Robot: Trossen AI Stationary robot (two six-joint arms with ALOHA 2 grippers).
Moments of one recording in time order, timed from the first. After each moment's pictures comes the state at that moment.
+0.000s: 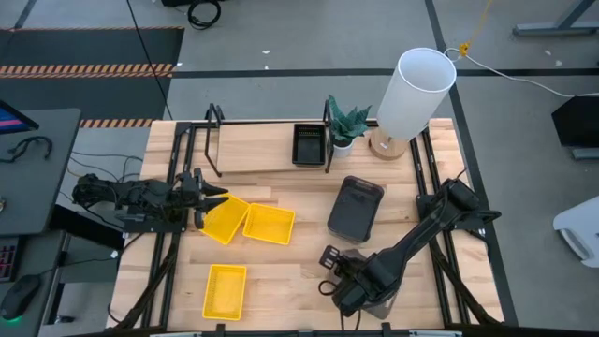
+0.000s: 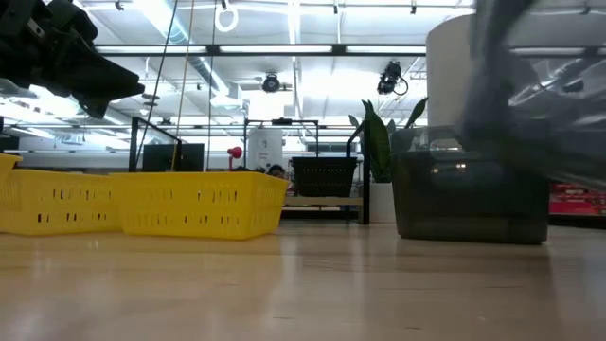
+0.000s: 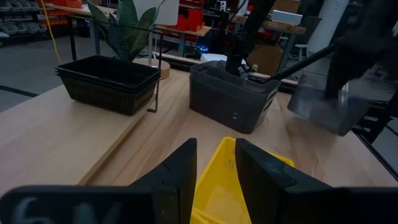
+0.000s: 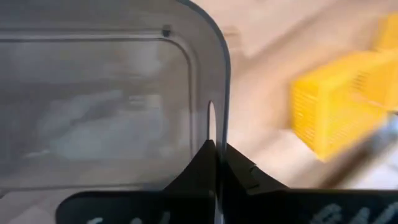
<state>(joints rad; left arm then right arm) -0.23 0.01 0.15 -0.28 -0.41 -0.22 0.67 1.96 1.67 -1.14 0.42 -0.40</state>
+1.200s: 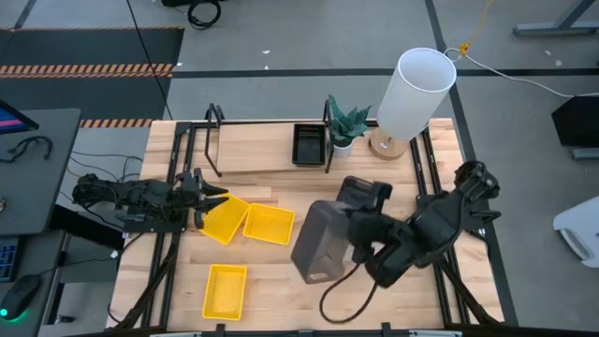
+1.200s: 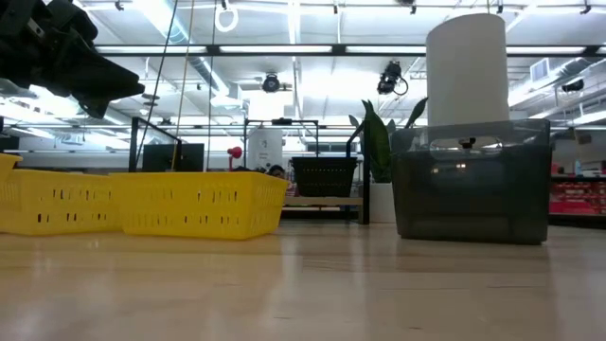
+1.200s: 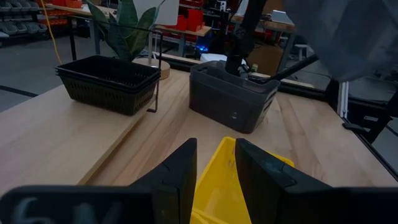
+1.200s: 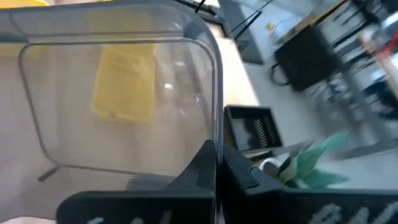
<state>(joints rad) -0.23 0.01 0.15 -0.28 -0.41 -0.22 0.65 1.76 2.05 -1.57 0.90 0.62</state>
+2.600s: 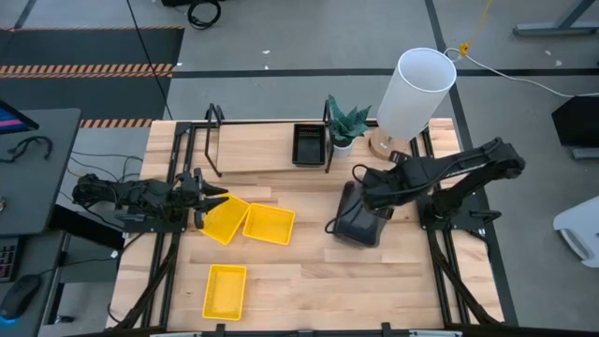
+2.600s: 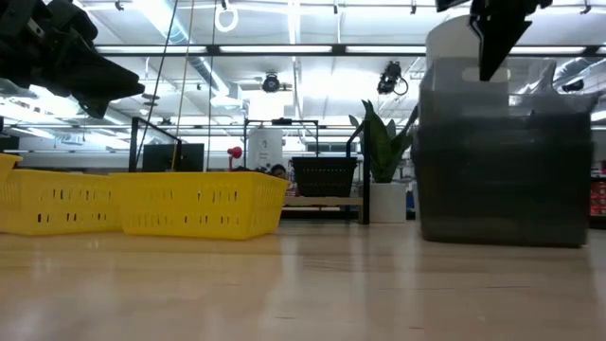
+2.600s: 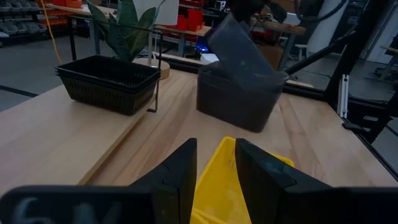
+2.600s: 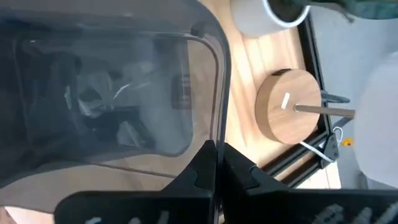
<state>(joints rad) -0.23 0.01 0.15 -0.28 -0.41 -0.22 0.24 1.41 1.37 -1.57 0.46 0.61</state>
